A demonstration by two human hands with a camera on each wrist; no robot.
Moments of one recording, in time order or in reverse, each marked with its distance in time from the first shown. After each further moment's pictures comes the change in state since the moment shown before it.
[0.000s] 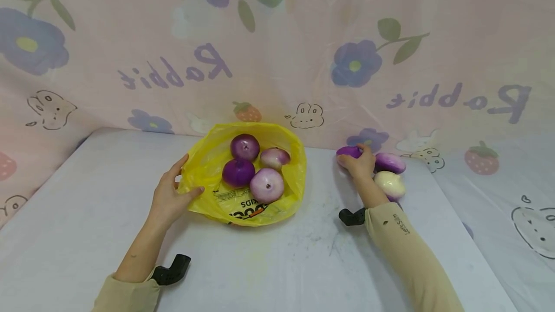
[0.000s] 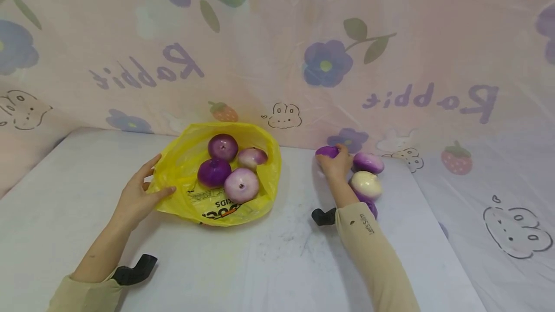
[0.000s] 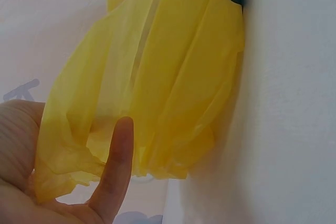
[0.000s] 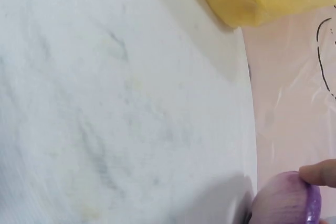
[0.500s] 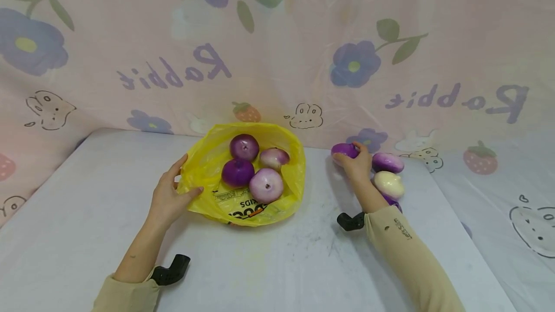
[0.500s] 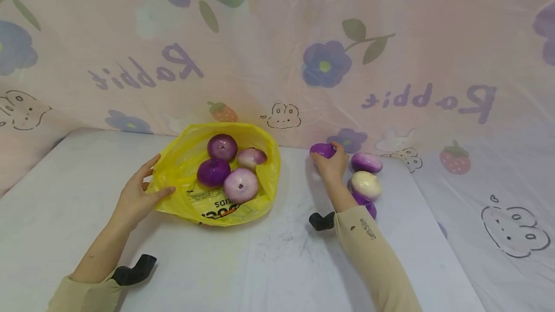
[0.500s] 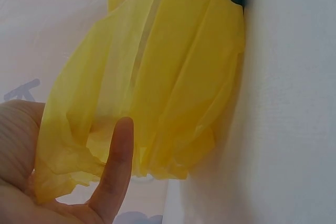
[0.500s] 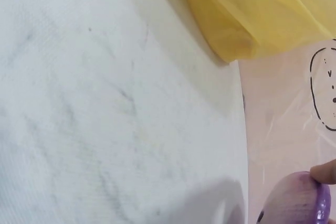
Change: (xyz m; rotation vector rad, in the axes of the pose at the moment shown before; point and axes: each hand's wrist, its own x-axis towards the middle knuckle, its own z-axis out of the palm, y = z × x) left_hand -0.001 0.001 0.000 -0.005 0.008 0.007; right_hand -0.012 -0.012 0.000 0.044 -0.034 -0.013
